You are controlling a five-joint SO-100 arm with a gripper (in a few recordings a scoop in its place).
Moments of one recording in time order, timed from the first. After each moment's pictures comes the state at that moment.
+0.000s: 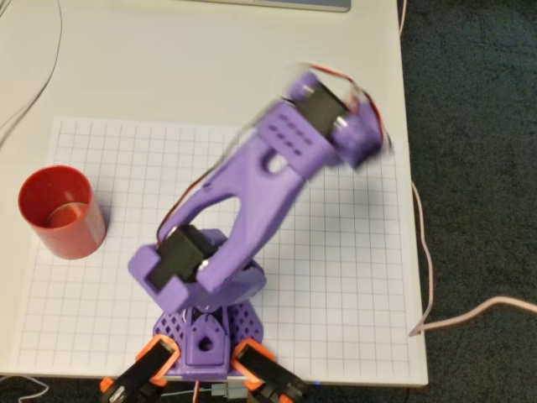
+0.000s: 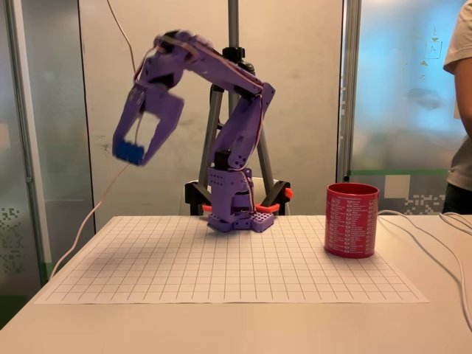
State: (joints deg) arm 37.7 126.5 97.5 88.8 30.4
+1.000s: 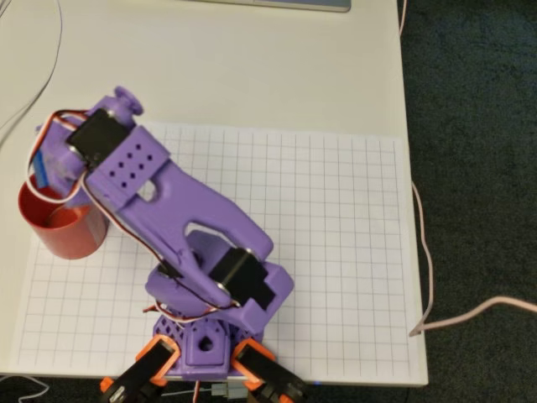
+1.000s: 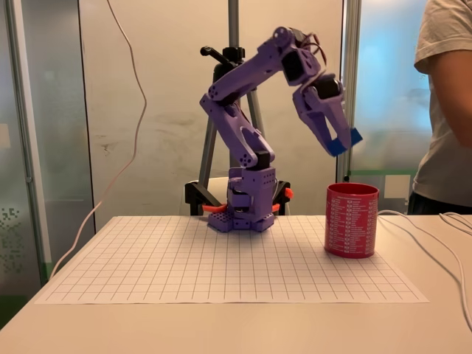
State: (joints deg) arm -56.5 134.2 108.7 91.1 30.2
